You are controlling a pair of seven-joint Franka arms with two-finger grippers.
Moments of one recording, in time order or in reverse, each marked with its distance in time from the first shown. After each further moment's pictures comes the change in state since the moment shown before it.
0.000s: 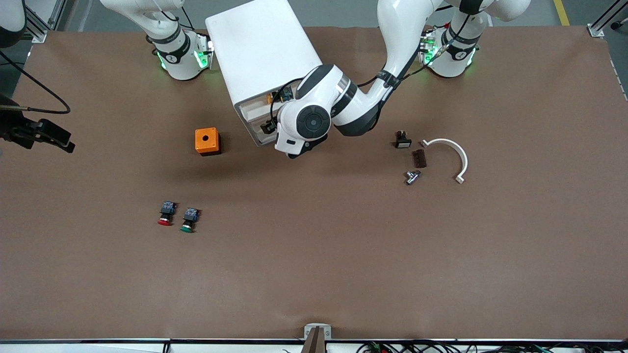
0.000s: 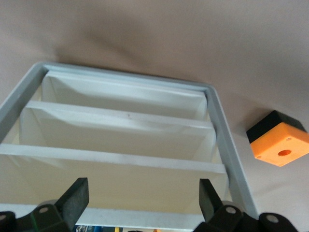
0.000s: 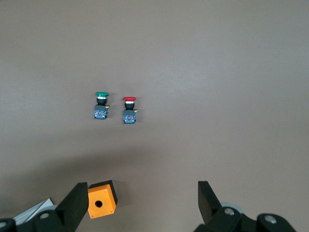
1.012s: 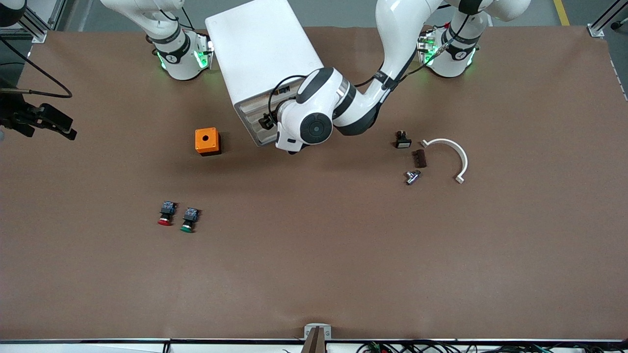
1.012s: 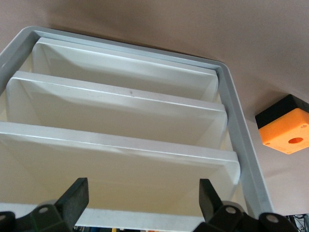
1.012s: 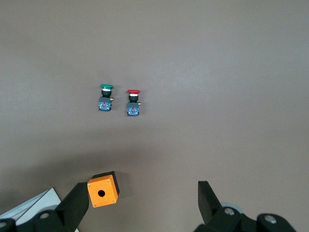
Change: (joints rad) left arm 0.002 0.000 -0.009 -0.038 -0.086 0.000 0.000; right arm -0.029 -0.042 0.048 -0.014 -0.002 -0.032 -0.002
